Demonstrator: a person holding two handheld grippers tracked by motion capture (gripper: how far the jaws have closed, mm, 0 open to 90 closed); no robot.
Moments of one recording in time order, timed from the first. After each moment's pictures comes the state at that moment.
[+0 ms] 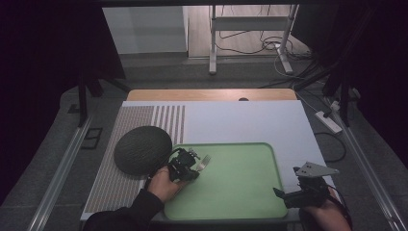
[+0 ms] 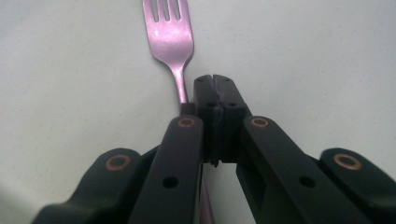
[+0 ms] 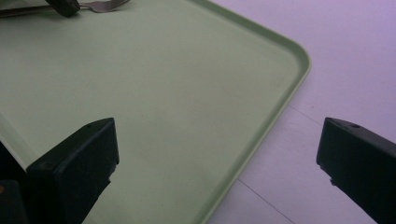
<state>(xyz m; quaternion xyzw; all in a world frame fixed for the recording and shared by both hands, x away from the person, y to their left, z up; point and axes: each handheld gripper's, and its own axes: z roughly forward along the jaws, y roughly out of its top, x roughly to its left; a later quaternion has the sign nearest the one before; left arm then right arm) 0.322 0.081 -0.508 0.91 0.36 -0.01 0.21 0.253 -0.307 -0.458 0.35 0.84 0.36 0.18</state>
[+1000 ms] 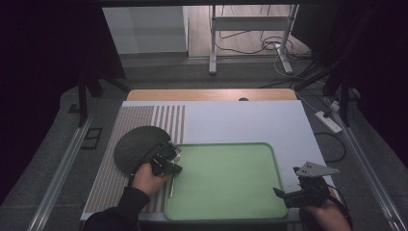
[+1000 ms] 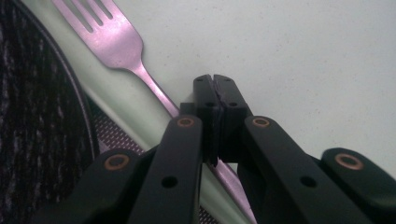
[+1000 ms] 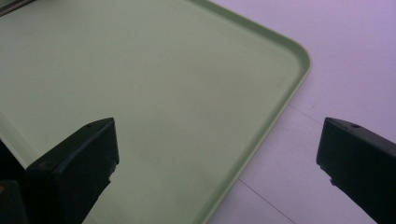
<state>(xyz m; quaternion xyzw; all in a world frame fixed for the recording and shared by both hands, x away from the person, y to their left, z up) 0.335 0.135 -0.510 0.88 0.42 -0.03 0.21 0.253 -0.307 -0.458 0.36 0.84 0.36 0.18</state>
